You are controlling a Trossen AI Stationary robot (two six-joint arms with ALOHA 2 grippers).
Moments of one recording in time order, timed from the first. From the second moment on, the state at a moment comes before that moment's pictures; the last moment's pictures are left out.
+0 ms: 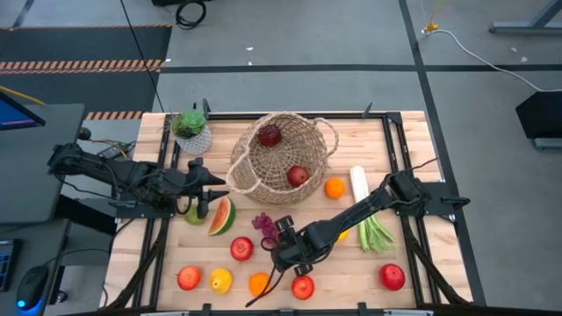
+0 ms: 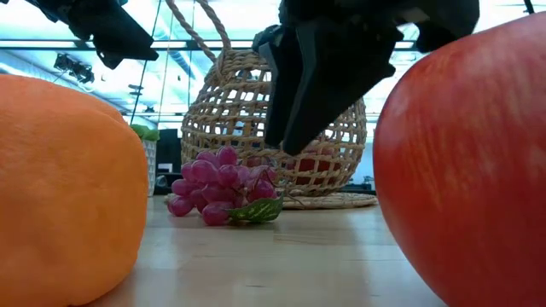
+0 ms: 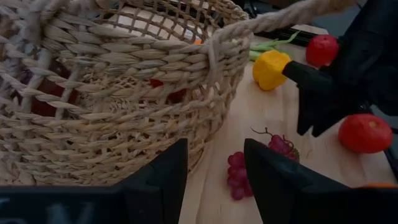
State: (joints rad) left arm -0.27 0.70 0.59 -0.37 -0.39 -0.36; right arm 0.45 2.16 1.74 -0.82 0.29 -0.04
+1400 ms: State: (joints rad) left arm -0.28 0.70 0.59 -0.36 -0.39 -0.36; right arm 0.39 2.18 1.71 -0.77 0.21 -0.23
